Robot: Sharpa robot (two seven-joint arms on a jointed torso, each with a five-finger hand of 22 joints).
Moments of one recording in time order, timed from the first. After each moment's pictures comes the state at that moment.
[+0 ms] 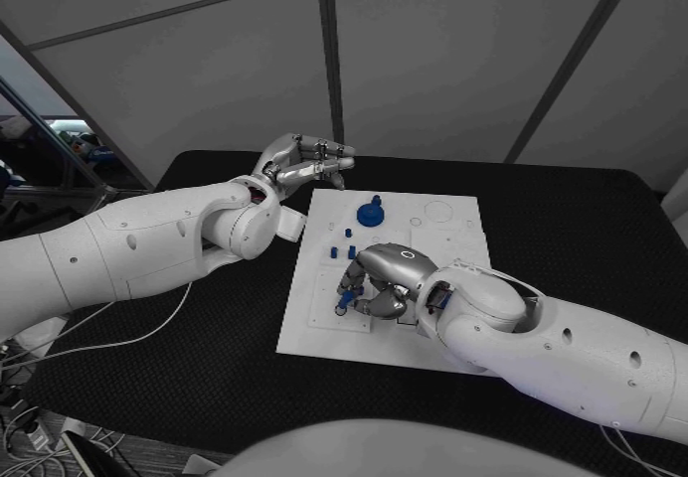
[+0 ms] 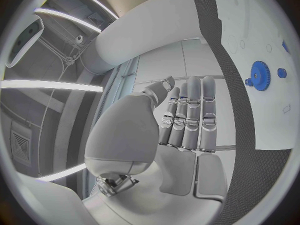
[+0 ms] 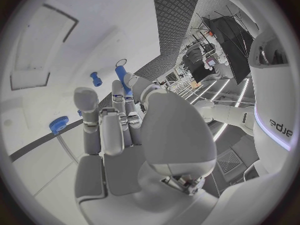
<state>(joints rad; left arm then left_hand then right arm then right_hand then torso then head) 1.10 -0.89 0.09 1.47 -0.21 -0.31 0.39 1.36 -0.14 0.47 -0.06 0.10 1.06 0.17 0.12 0.07 1.03 0.11 0.35 0.07 1.04 0.04 0.93 0.31 0.18 0.95 0.14 0.52 0.96 1.02 -0.53 -0.01 1.64 -1.62 -0.23 -0.20 1.37 -0.10 0.43 -0.01 0.18 1.15 0.12 0.12 0.09 1.18 0.05 0.26 0.11 1.47 -0.02 1.40 1.28 0.16 1.21 0.09 1.18 0.81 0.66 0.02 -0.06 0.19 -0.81</state>
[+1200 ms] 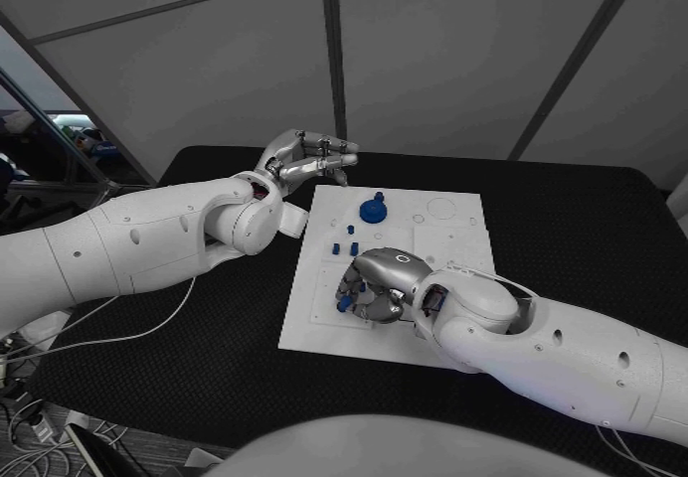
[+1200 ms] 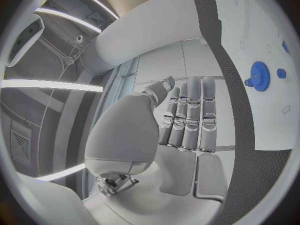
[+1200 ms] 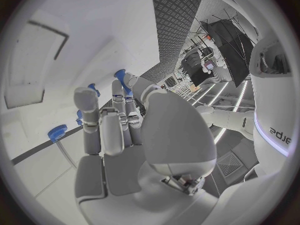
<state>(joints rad) 1.10 -0.90 0.09 1.47 -0.21 -0.31 0.39 1.36 -0.14 0.47 -0.06 0.10 1.06 0.17 0.12 0.07 1.03 0.11 0.35 0.07 1.04 0.04 0.93 0.31 0.18 0.95 0.14 0.52 0.96 1.01 -0.50 -0.03 1.61 -1.64 -0.20 -0.19 1.37 -0.10 0.43 -0.02 0.18 1.15 0.12 0.12 0.09 1.18 0.05 0.26 0.11 1.47 -0.02 1.40 1.28 0.16 1.21 0.09 1.18 0.81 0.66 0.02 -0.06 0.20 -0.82</state>
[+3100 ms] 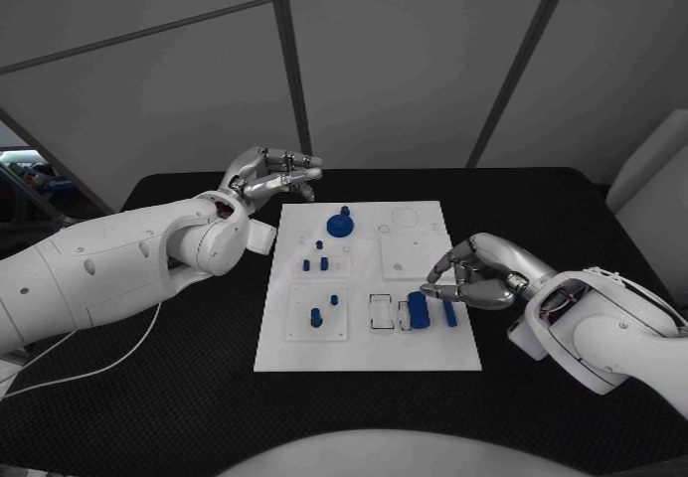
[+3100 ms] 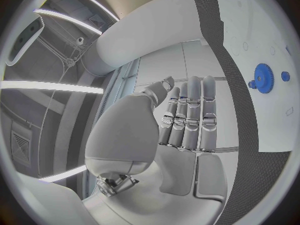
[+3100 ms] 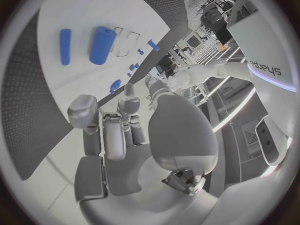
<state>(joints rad) 1.09 -0.91 0.09 1.47 -0.21 -0.31 0.38 1.36 -0.14 0.46 -0.06 0.10 1.06 0.17 0.12 0.07 1.03 0.11 0.35 0.07 1.04 0.04 0.93 0.31 0.18 0.96 0.14 0.52 0.96 1.01 -1.04 0.04 1.90 -1.28 -0.39 -0.23 1.20 -0.14 0.09 0.16 0.35 1.07 0.09 0.27 0.24 1.30 0.01 1.09 0.96 1.47 -0.06 1.53 1.31 0.12 1.30 0.05 1.27 0.98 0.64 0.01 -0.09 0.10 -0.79</state>
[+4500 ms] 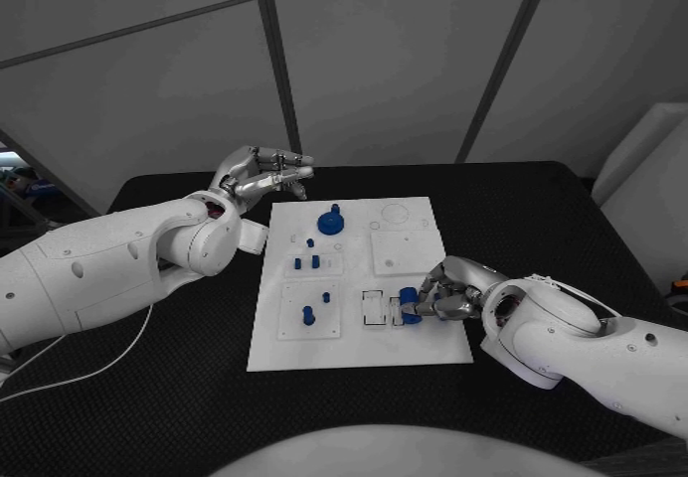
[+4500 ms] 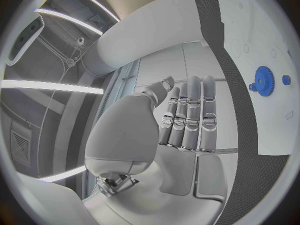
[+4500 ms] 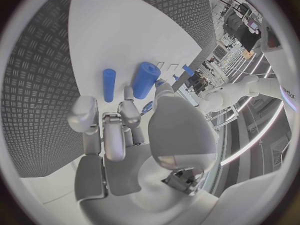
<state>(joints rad) 1.09 -0.91 0.09 1.47 -0.21 -0.31 0.38 1.36 -0.14 0.46 -0.06 0.10 1.06 0.17 0.12 0.07 1.03 0.11 0.36 0.07 1.04 0.04 0.93 0.31 0.18 0.96 0.14 0.52 0.95 0.97 -0.87 0.01 1.78 -1.42 -0.31 -0.56 1.18 -0.12 -0.14 0.29 0.38 0.96 0.10 0.33 0.36 1.32 0.02 1.23 1.16 1.47 -0.05 1.54 1.31 0.12 1.30 0.06 1.29 1.00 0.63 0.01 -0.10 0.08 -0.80</state>
